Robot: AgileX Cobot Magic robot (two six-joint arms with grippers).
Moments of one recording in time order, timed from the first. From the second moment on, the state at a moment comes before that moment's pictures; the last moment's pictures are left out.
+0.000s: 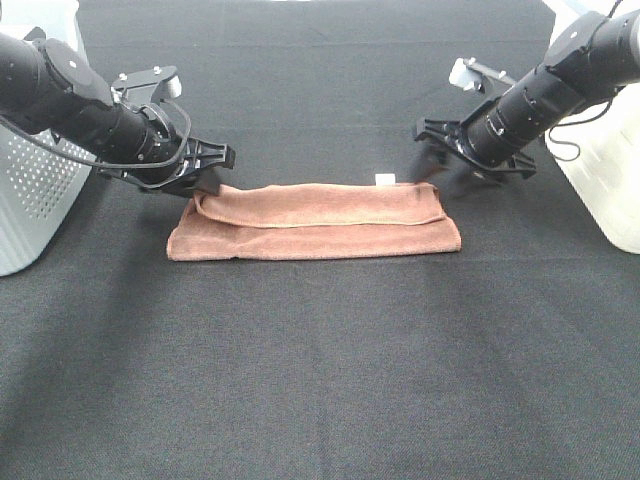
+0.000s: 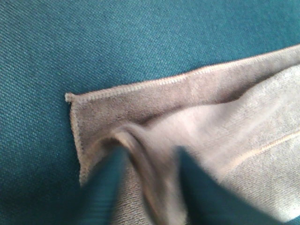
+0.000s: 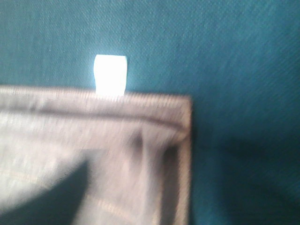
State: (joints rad) left arm -0.25 2.14 -1.37 -0.68 0.34 0.43; right arm 0.09 2.25 -1.58 0.61 0.63 -0.38
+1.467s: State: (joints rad) left arm -0.22 2.27 -1.58 -0.47 0.65 0.14; right arm 0.09 2.25 -1.58 0.50 0.81 -0.32
